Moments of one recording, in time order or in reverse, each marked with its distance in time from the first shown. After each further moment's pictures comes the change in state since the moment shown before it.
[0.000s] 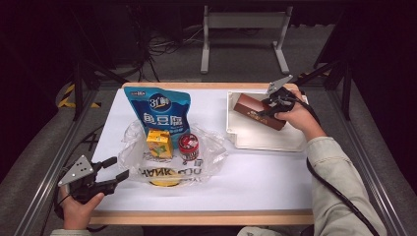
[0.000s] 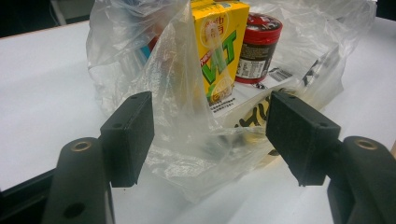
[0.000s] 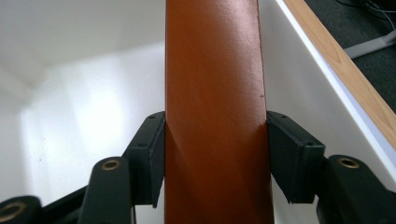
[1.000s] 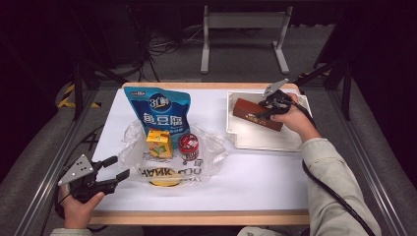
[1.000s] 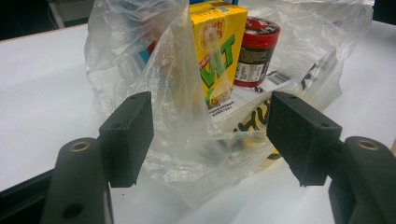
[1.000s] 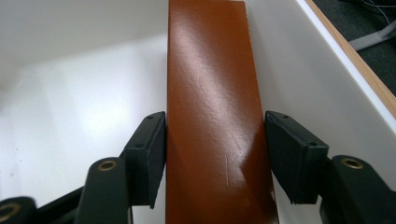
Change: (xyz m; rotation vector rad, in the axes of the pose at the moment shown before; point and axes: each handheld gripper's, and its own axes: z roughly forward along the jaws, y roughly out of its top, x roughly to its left) left arm 0.001 0.001 0.001 -0.008 -0.009 0.006; right arm 0.001 -0.004 0.018 0.007 -0.026 0.020
